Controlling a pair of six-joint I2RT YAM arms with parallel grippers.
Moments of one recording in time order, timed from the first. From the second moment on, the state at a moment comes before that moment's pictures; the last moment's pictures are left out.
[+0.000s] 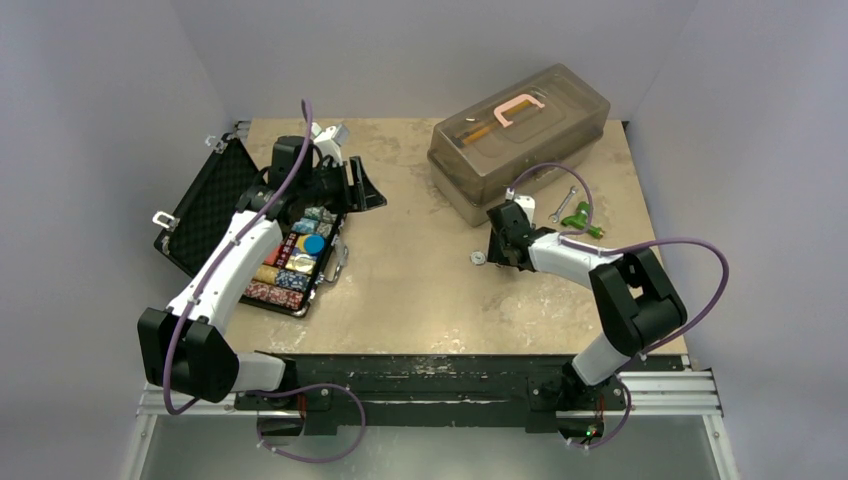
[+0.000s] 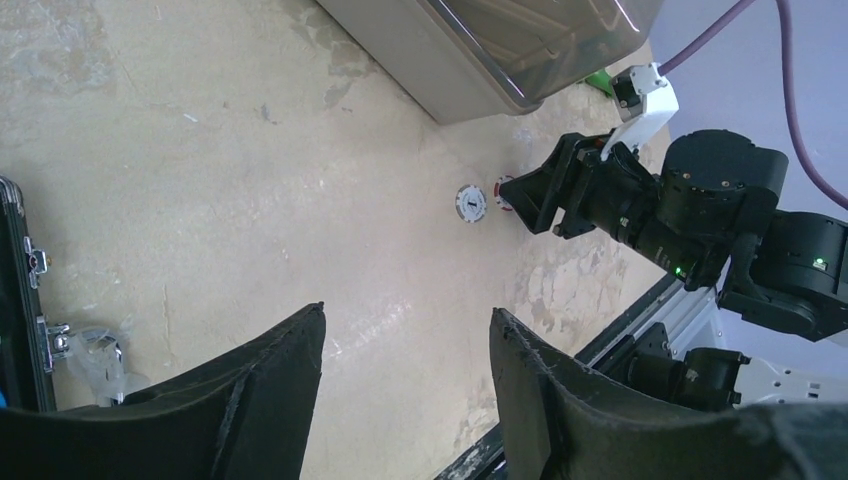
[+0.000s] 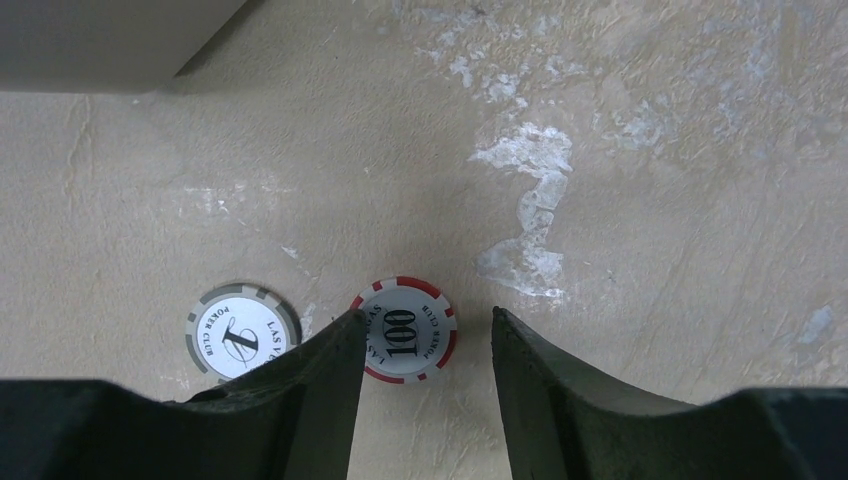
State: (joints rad) left arm -0.26 1.34 1.20 -0.47 0.48 -0.41; right arm 0.48 1.60 0.82 -0.24 0.38 0.54
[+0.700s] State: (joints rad) left arm -0.25 1.34 1.19 -0.46 0.52 -0.42; right arm 0.48 1.61 0.84 -0.24 0.38 0.55
